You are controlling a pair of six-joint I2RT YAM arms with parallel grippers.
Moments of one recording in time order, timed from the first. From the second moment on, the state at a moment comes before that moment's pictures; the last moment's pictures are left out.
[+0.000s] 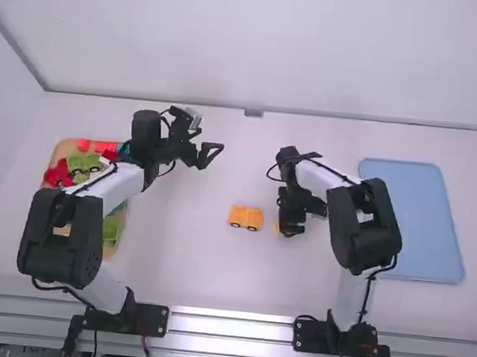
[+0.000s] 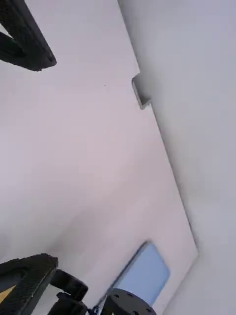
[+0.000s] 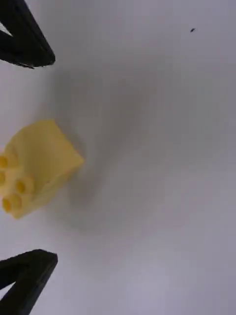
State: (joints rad) left arm -0.04 1.65 0.92 0.27 0.71 0.07; right arm 0.37 2.03 1.27 -0.94 -0.07 1.85
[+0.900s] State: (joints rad) left arm -0.04 1.65 0.92 0.19 0.71 0.07; right arm 0.16 1.90 1.83 -1.12 0.21 0.21
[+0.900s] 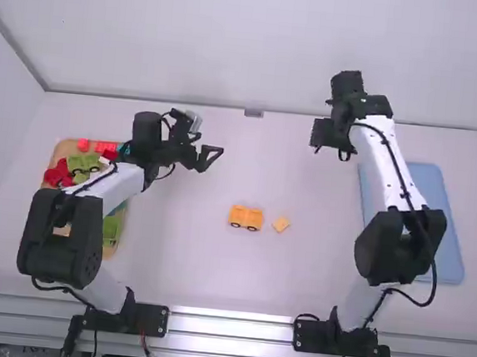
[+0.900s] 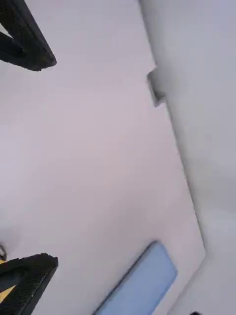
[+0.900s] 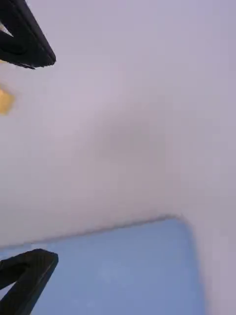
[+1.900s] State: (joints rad) left arm -0.19 1.65 0.92 -0.31 1.02 1.18; right arm 0.09 1.93 1.17 -0.92 -0.83 -1.74
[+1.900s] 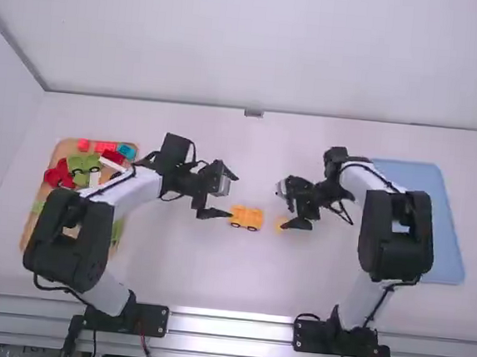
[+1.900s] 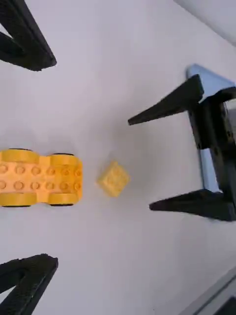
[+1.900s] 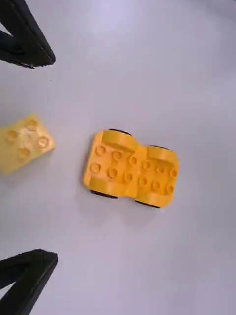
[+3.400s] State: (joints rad) left arm -0.26 1.83 0.73 0.18 0.96 0.98; right arm 0.02 2.15 1.25 -1.12 -1.03 -1.97
